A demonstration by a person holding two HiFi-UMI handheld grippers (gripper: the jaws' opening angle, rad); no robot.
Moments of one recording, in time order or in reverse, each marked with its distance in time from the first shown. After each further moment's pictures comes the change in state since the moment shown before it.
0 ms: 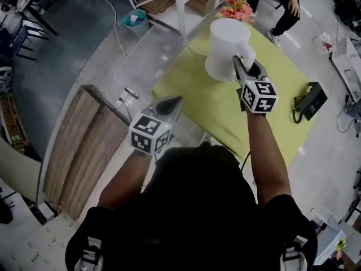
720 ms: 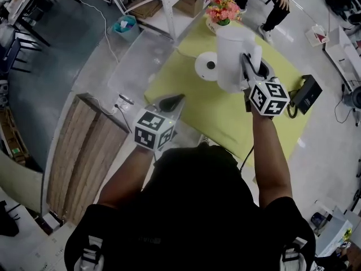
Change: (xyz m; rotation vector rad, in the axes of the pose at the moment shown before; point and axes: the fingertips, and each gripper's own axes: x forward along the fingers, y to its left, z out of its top) left arm 0.038 -0.017 0.015 0.044 0.039 -0.064; right arm -0.041 -0.046 0.029 0.054 -0.055 -0.068
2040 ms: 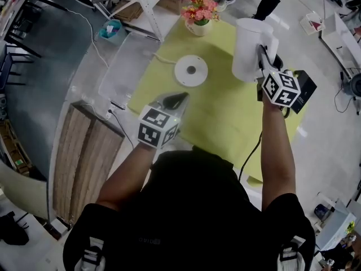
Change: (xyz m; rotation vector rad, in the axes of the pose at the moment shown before) left arm 0.106 -0.035 0.032 0.045 0.086 -0.067; right arm -0.004 -0.177 0.002 0.014 -0.019 -0.187
